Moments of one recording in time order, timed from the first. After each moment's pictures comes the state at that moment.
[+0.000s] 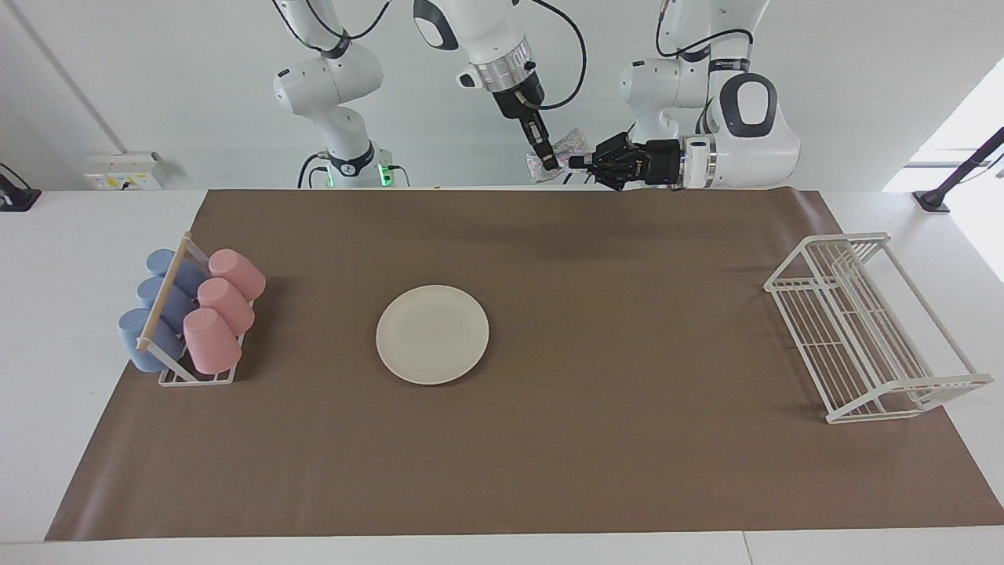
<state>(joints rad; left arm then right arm) -0.14 -0.26 -0.02 -2.38 -1.42 1.60 0.38 0.51 -0.15 0.27 -1.97 0.32 2.20 2.06</state>
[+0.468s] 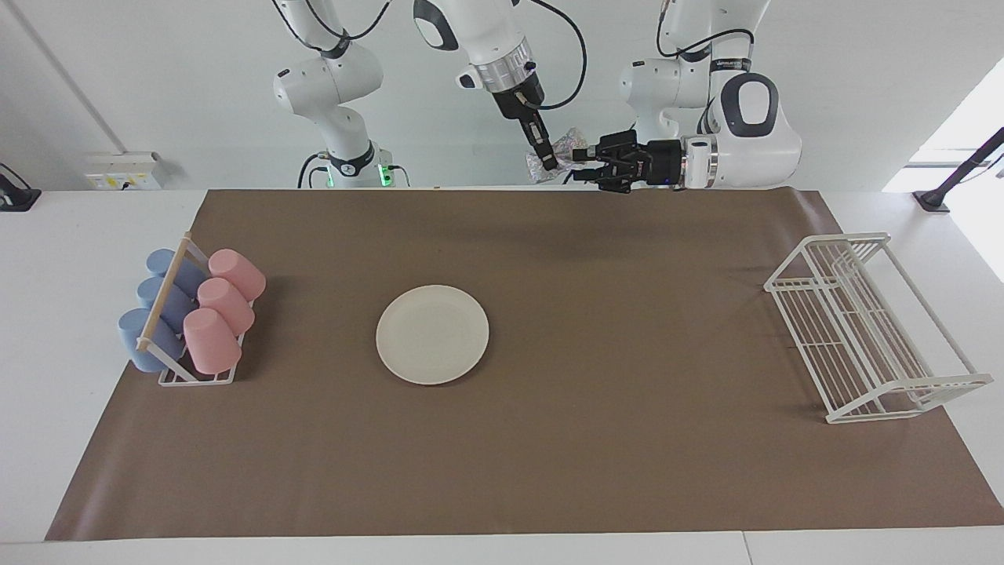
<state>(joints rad) -0.14 -0.26 -0.02 -2.38 -1.41 1.60 0.38 0.51 -0.15 0.27 -1.97 0.32 2.20 2.05</state>
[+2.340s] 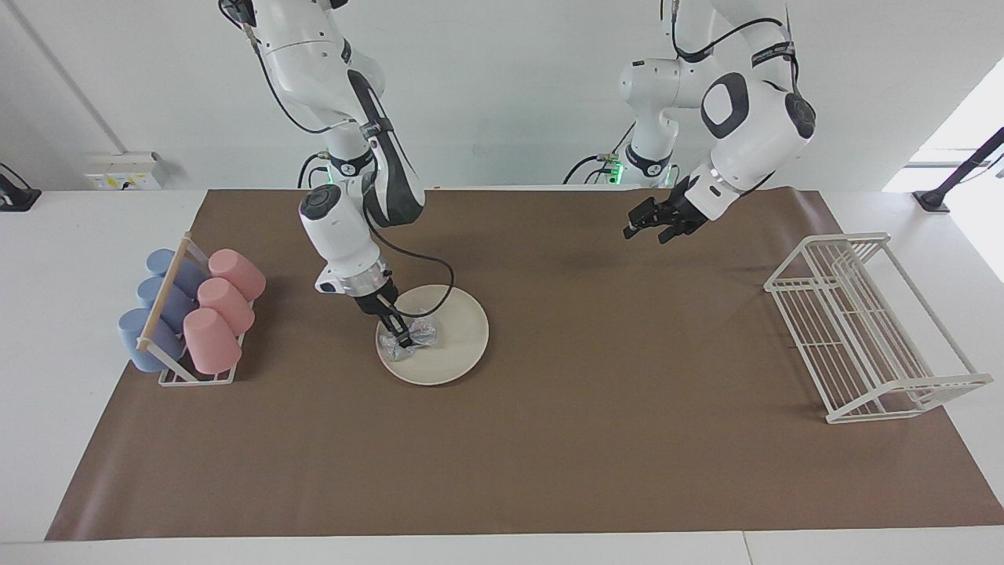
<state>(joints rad) -0.19 -0.24 -0.05 -2.33 -0.37 2.04 -0.13 0.04 0.25 0.26 -2.22 0.29 2.74 1.04</state>
